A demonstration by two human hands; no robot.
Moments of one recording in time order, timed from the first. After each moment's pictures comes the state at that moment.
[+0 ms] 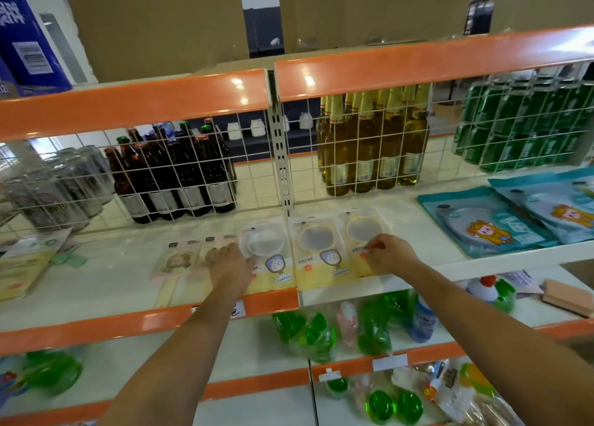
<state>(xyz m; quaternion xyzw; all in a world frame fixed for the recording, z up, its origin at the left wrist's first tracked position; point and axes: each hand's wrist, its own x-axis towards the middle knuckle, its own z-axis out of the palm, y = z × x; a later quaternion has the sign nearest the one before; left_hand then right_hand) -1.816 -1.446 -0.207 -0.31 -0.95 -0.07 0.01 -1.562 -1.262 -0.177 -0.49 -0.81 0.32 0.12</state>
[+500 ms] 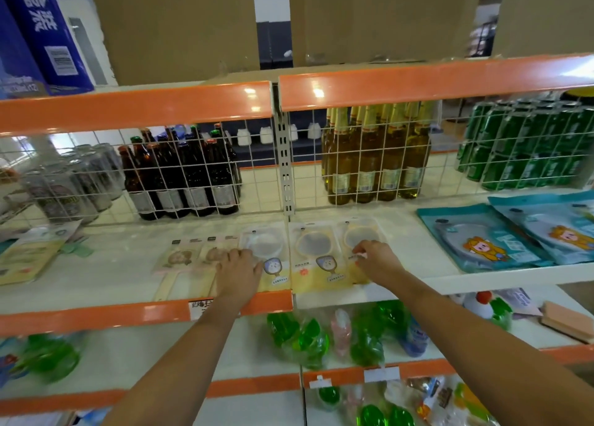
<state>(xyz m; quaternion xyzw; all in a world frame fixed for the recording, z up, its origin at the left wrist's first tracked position) -1.776 -1.456 -0.200 -0.36 -0.93 -0.09 0.05 -1.573 -1.270 -0.174 -0.42 -0.88 0.19 0.08</state>
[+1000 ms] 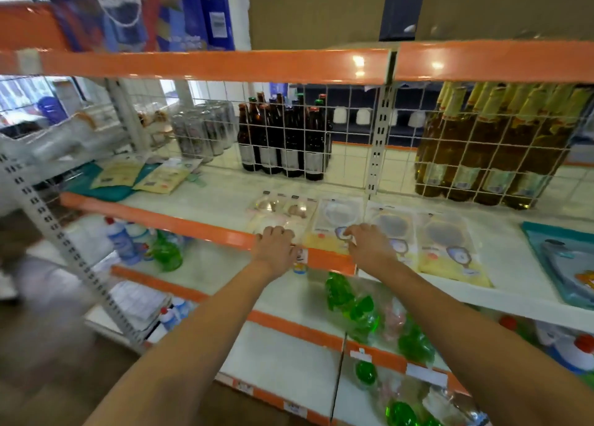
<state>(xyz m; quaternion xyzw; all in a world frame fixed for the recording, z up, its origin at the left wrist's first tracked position) -1.748 -1.557 -0.185 -0.32 -0.95 -0.04 0.05 -1.648 -1.375 -0.172 -0.18 -0.97 0.13 0.09</state>
